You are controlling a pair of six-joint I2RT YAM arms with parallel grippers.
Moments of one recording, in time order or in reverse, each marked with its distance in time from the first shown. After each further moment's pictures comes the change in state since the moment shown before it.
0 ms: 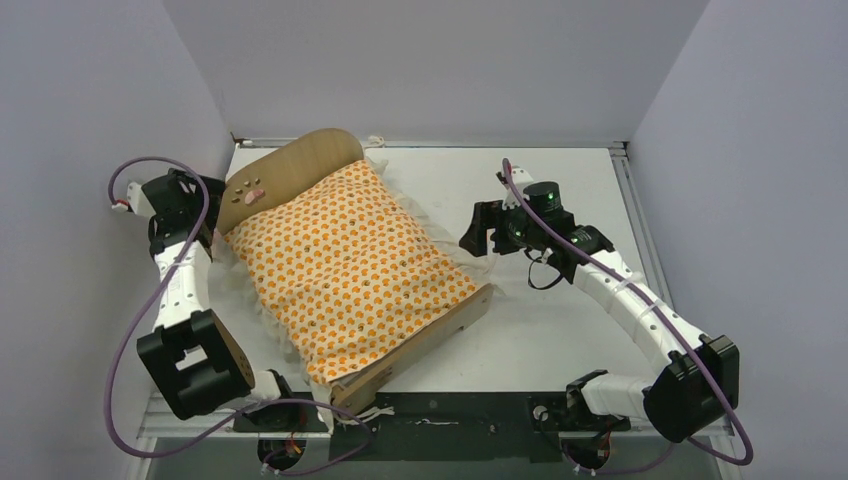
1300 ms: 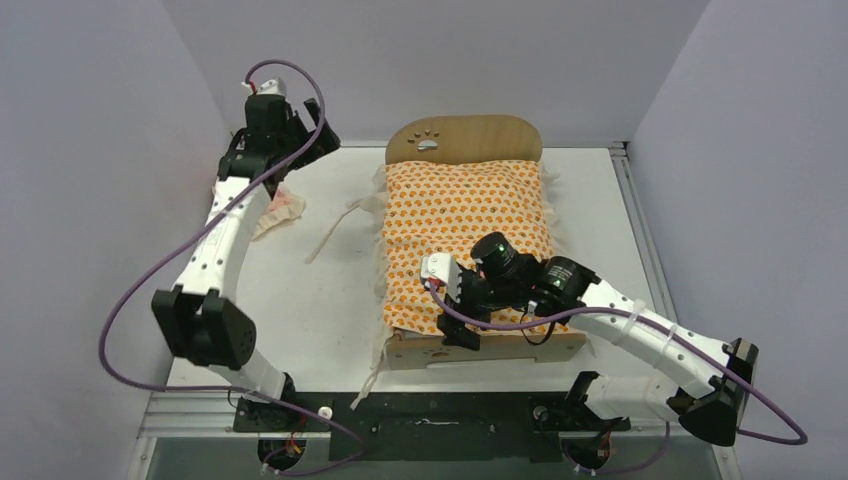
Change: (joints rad) left arm -0.570 0.356 0.675 -0.331 0.027 0.382; right arm 0.480 -0.110 0.058 -0.327 -0.129 -0.579
